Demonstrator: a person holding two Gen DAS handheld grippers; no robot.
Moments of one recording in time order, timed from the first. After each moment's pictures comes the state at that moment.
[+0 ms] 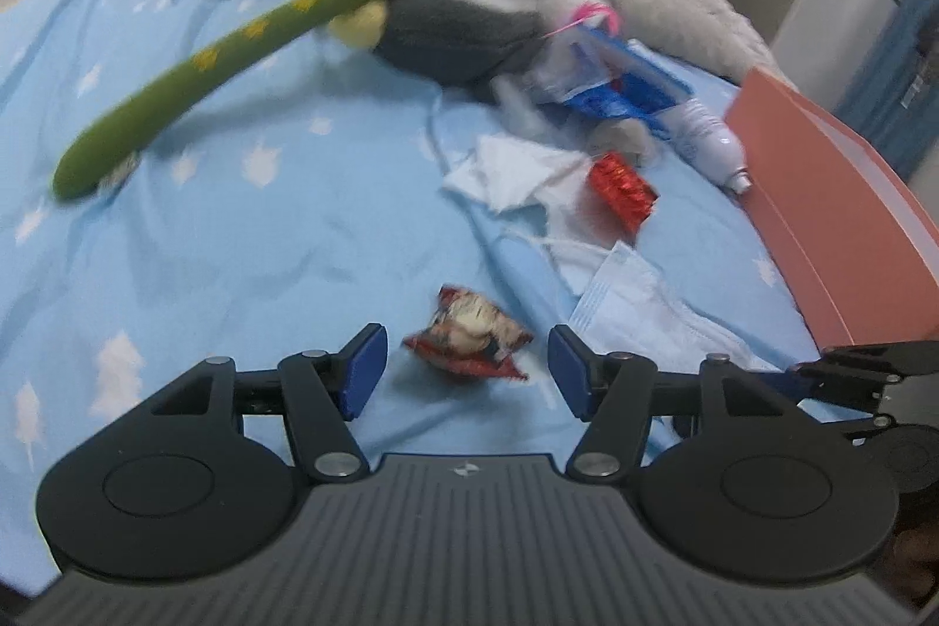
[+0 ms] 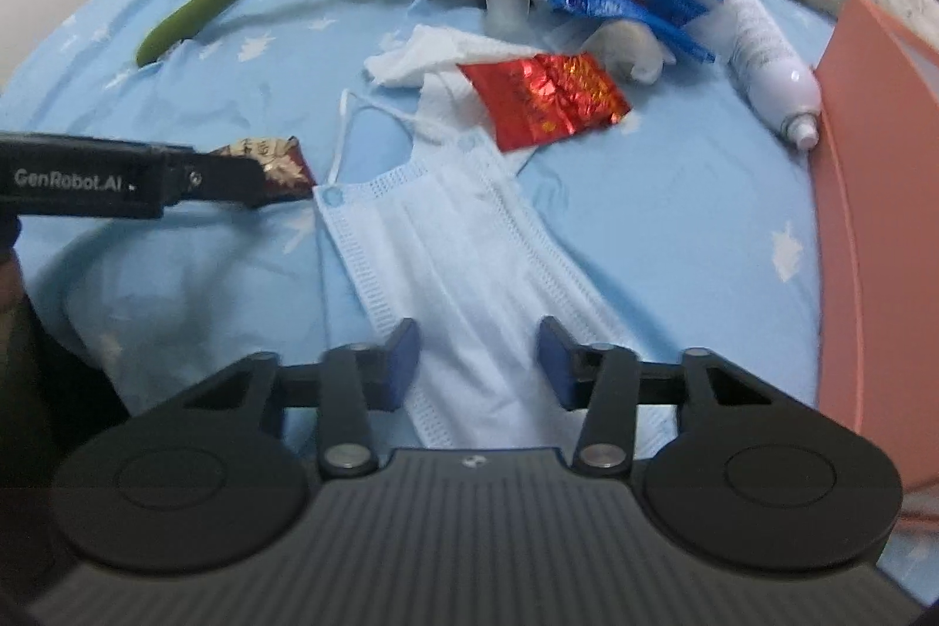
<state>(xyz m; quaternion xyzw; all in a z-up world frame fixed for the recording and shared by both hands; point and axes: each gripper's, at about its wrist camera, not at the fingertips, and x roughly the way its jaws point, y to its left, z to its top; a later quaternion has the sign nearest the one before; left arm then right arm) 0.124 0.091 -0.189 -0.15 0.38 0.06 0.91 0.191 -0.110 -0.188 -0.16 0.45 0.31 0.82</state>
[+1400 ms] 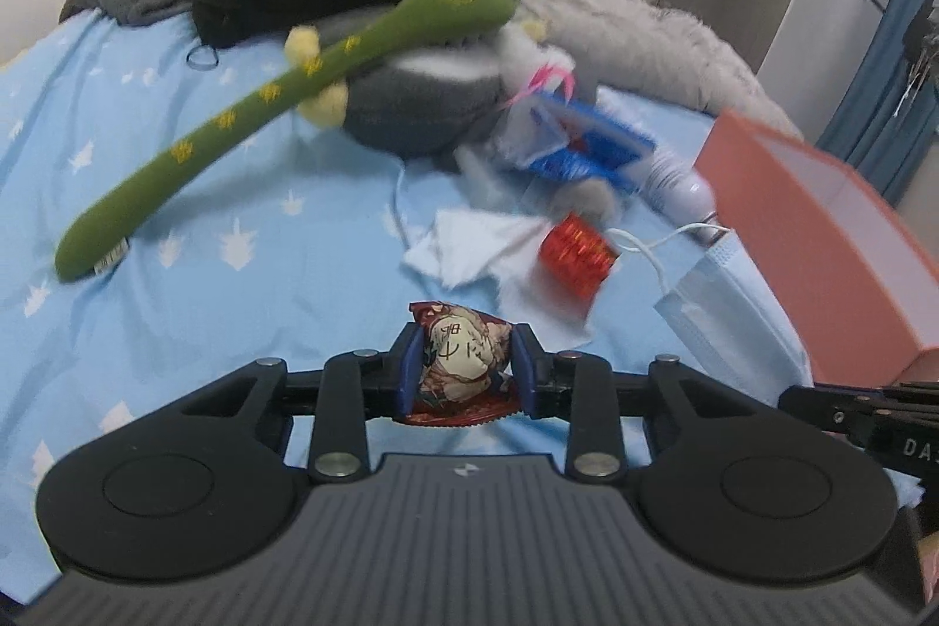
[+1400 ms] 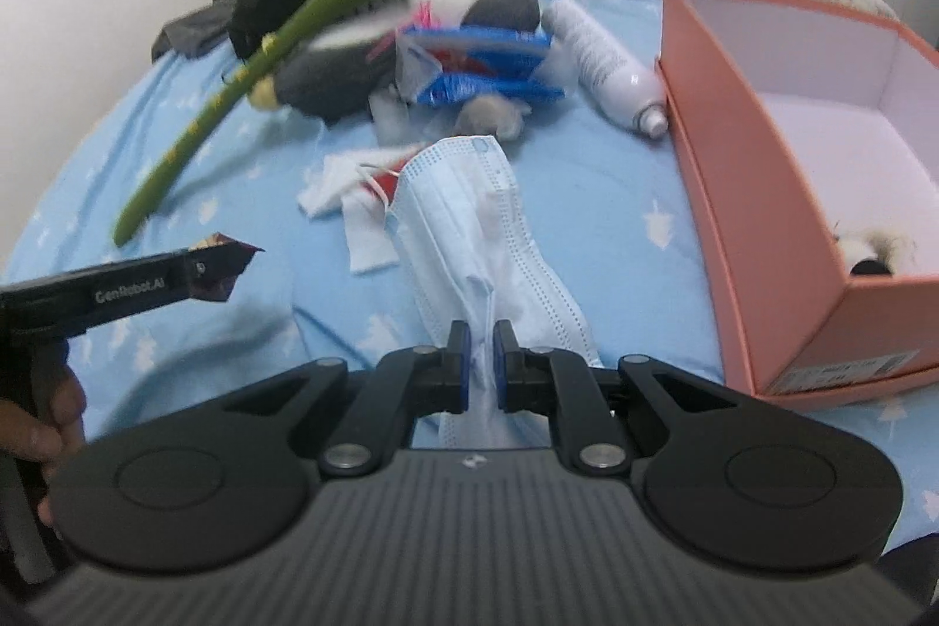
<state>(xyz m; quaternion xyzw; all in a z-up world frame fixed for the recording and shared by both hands) 0.131 0.067 -0.148 -0.14 0.34 0.06 0.93 0.174 -0.164 -0.126 -0.02 0.42 0.22 0.88</state>
